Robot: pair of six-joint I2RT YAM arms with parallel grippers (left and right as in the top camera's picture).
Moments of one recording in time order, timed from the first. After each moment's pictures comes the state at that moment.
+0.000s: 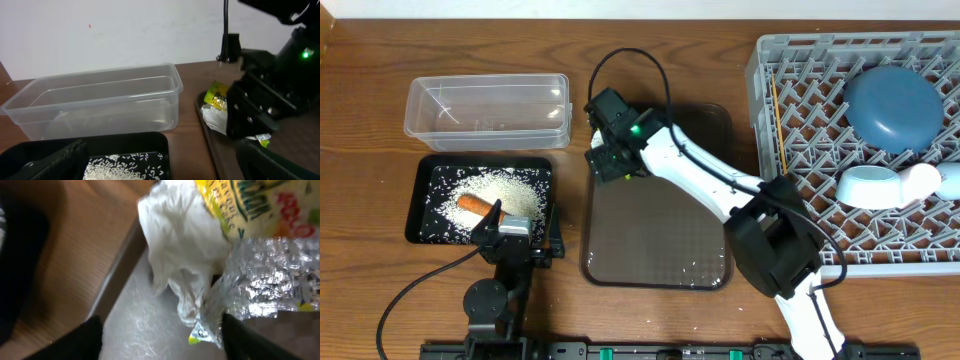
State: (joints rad) left arm -0.01 0.01 0.02 -0.11 0.07 0.06; right arm 0.76 2.24 1.81 -0.79 -0.06 0.34
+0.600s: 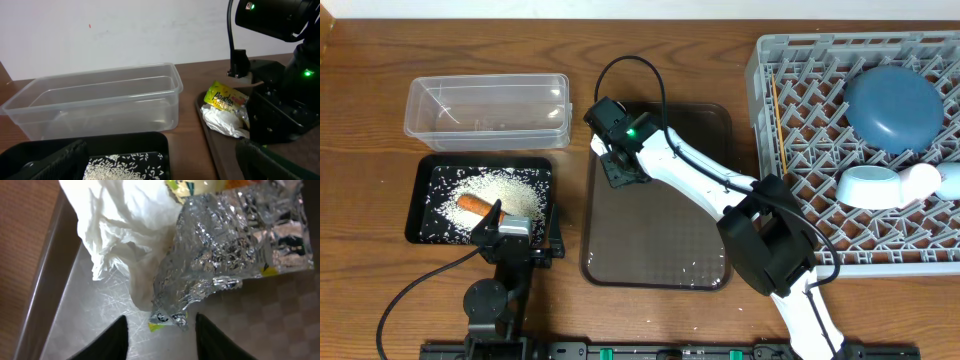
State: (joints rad) left arm -0.01 0.01 0.02 -0.11 0.07 0.07; right arm 0.77 2.26 1.81 -0.87 0.06 0.39
